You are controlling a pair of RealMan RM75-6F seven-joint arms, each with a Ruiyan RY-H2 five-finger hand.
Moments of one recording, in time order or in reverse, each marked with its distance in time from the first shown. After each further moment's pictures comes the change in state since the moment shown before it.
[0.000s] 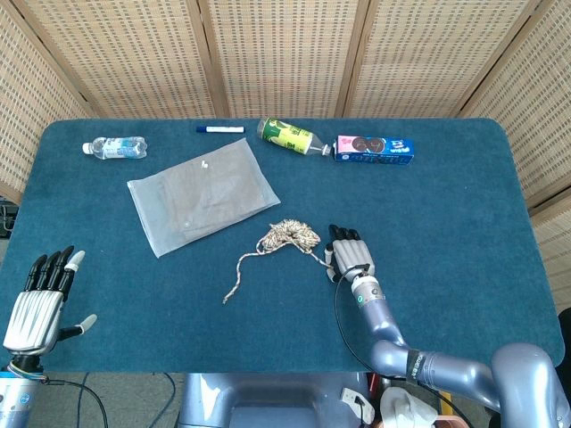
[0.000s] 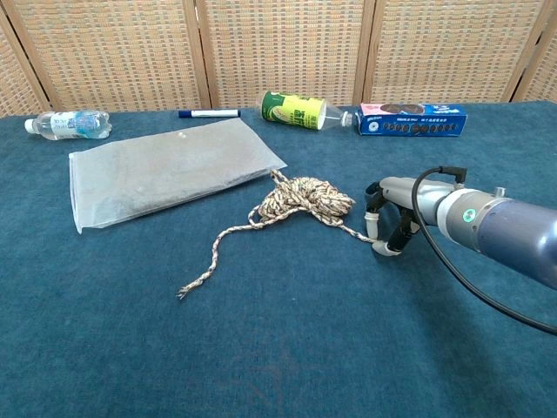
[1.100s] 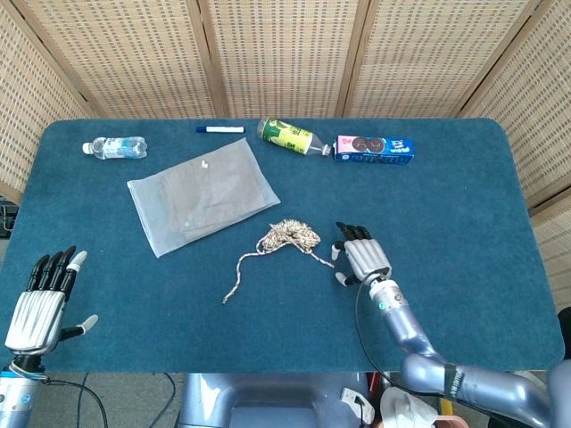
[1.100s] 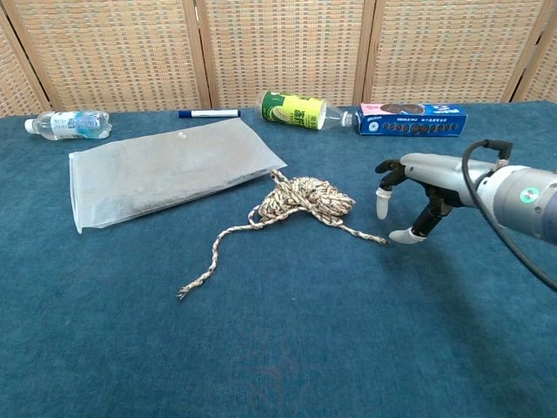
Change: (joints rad) left arm 0.006 -0.001 -0.007 0.002 0.011 -0.013 0.002; right arm -0.124 0.161 0.032 -0.199 -0.193 -0.013 0.057
